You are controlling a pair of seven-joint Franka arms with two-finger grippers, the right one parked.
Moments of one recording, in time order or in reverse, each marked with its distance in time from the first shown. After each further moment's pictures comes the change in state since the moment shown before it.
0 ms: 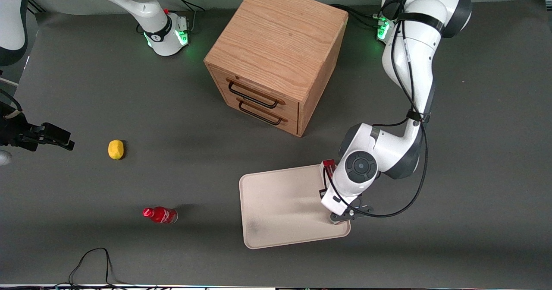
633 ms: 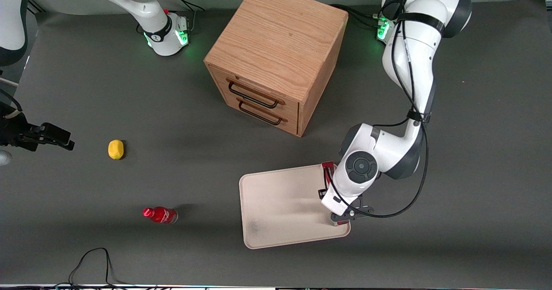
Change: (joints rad) arm 0.001 -0.001 0.000 0.008 0.003 -0.019 0.005
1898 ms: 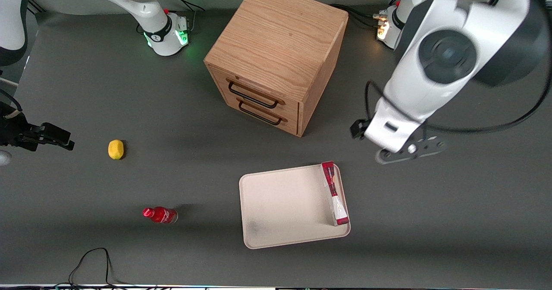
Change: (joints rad) arm 0.018 -0.497 0.013 0.060 0.006 -0.693 0.002
